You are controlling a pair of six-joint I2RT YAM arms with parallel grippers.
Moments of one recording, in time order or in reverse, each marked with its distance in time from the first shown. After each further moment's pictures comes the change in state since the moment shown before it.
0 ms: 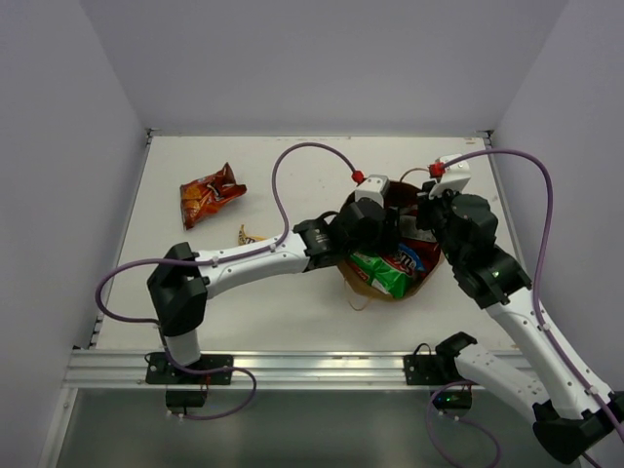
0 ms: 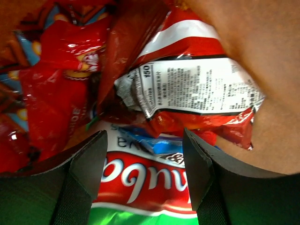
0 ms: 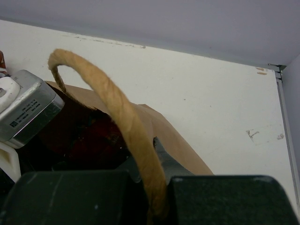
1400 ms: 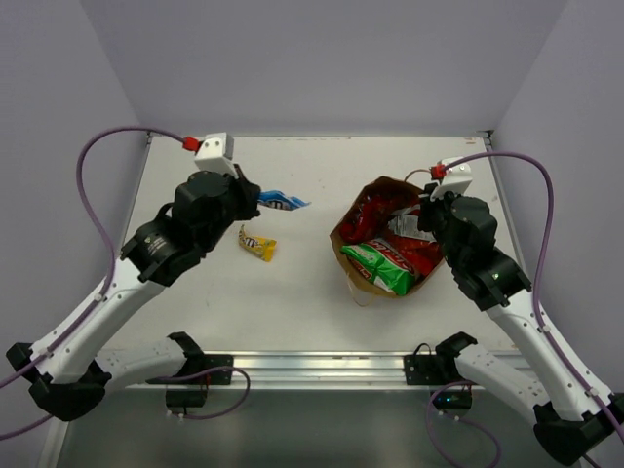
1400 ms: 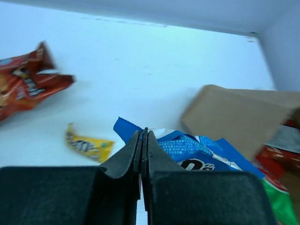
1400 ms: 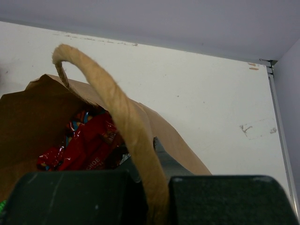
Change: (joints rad) left arm 0.295 -0.722 -0.151 -0.358 -0.127 0.139; right arm -0.001 -0.013 -0.019 0.000 0.044 0.000
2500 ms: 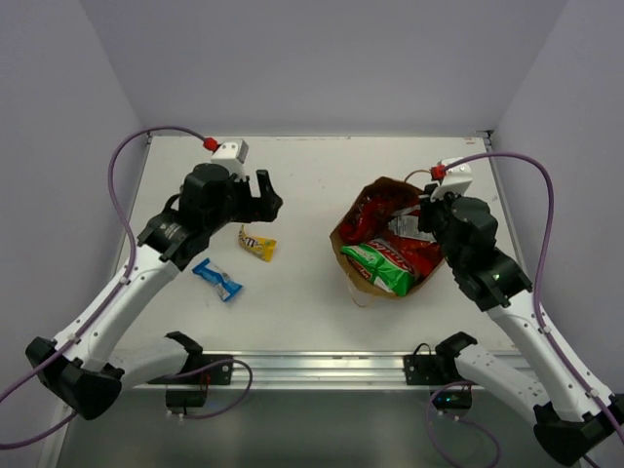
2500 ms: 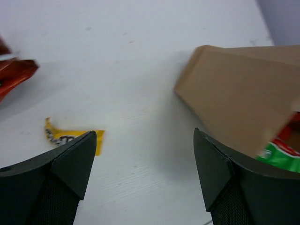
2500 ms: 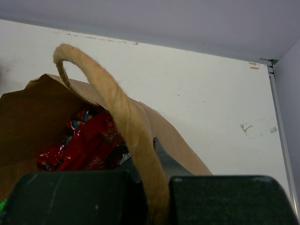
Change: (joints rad) left arm 0.283 0.047 -0.159 0.027 0.336 0.126; right arm 0.000 -0.005 -0.001 -0.007 -0.005 0.000
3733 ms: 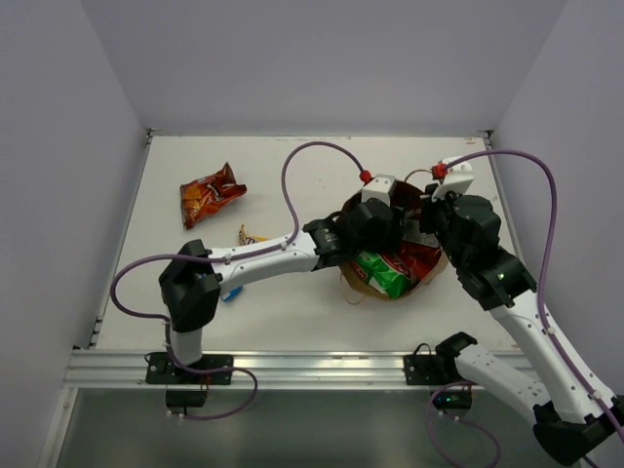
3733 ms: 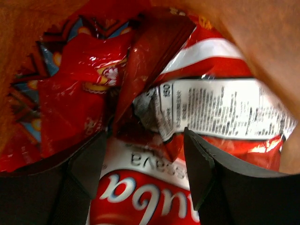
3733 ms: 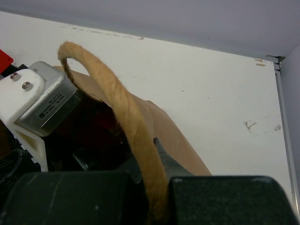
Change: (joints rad) left arm -0.586 0.729 0.347 0.342 -0.275 -0.208; right arm 0.000 0.003 0.044 -0.068 -0.034 0.012
